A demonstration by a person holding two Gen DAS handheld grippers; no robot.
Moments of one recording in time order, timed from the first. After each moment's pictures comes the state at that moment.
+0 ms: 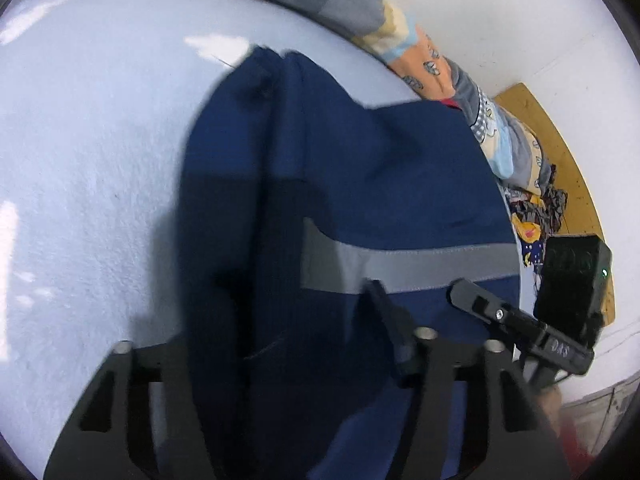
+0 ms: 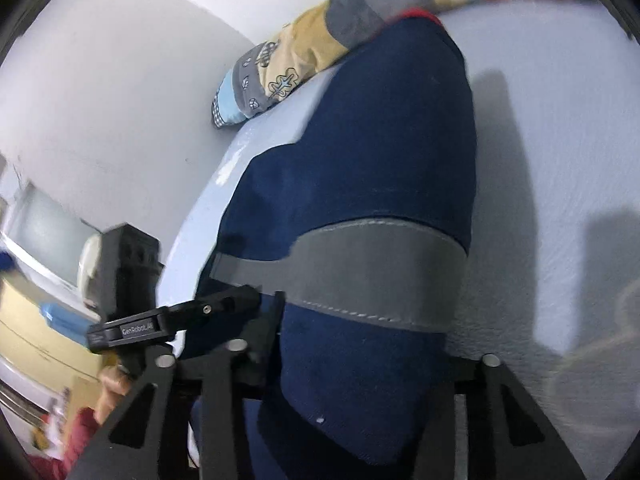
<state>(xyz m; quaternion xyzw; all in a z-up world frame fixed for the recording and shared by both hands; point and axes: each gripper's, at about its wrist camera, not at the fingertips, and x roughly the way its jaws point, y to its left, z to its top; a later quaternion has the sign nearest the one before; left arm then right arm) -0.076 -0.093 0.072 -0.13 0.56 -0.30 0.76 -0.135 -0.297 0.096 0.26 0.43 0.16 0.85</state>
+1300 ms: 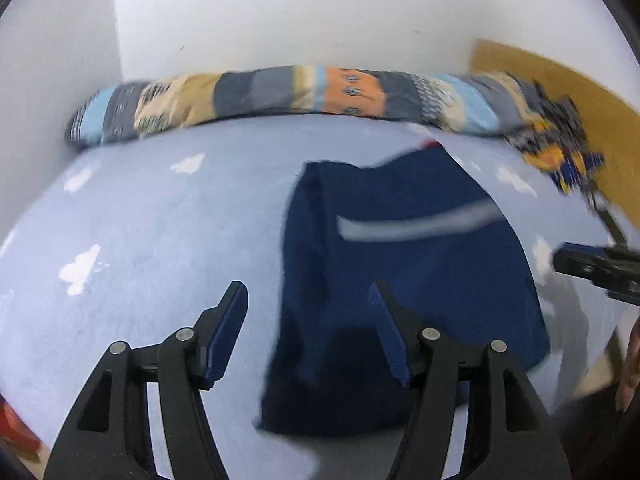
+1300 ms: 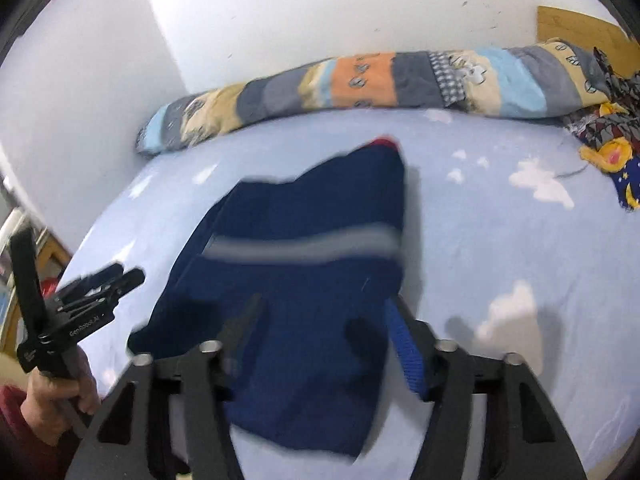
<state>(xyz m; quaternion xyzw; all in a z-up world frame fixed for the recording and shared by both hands) -0.308 -0.190 0.135 0.09 0.36 -0.23 0.90 -0.356 -0.372 0.161 0.12 0.41 -0.06 0.90</state>
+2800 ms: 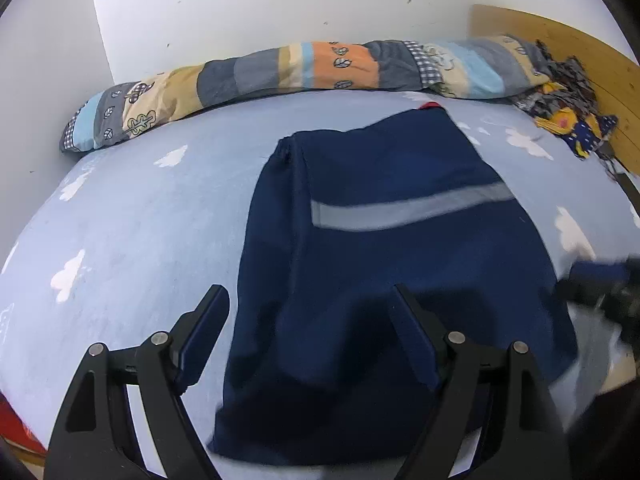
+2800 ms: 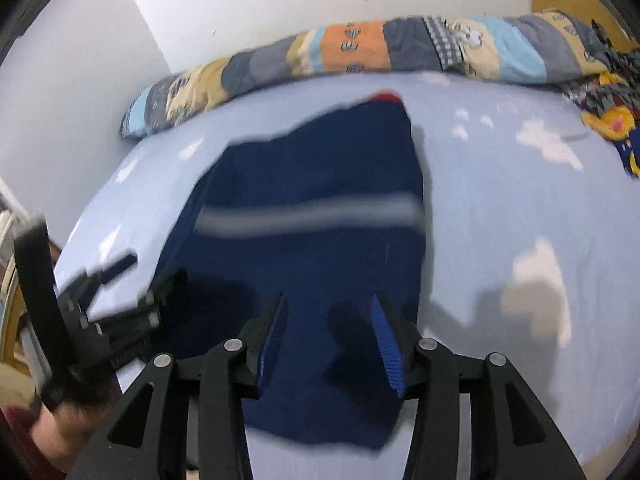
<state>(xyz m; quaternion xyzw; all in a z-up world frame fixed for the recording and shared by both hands) -0.289 -0.237 0.103 0.14 0.38 -0.21 0.89 -0.348 -0.368 0.150 0.16 0.47 -0.08 0.86</state>
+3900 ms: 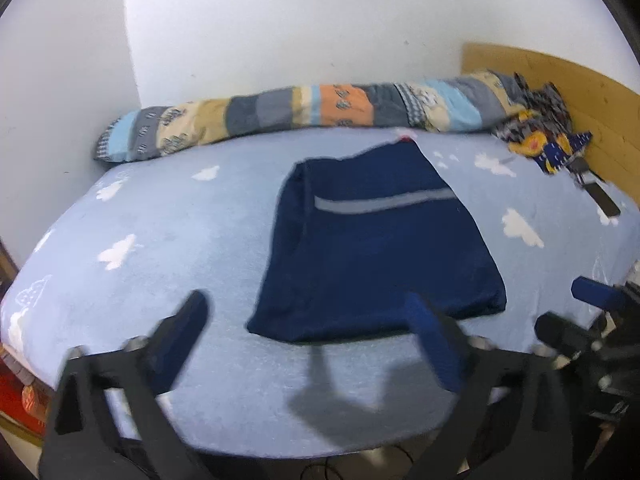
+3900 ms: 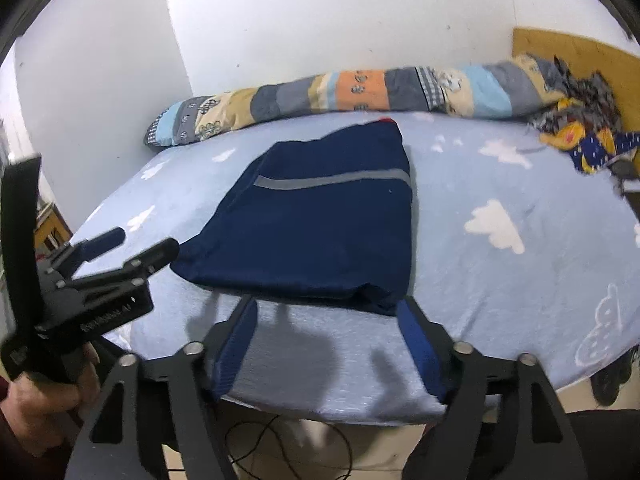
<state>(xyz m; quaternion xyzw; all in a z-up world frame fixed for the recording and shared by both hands) -0.391 -0.182 0.159 0.11 0.32 -0.19 0.92 -0.465 -0.289 0.194 0.10 0.37 -0.11 0.92</state>
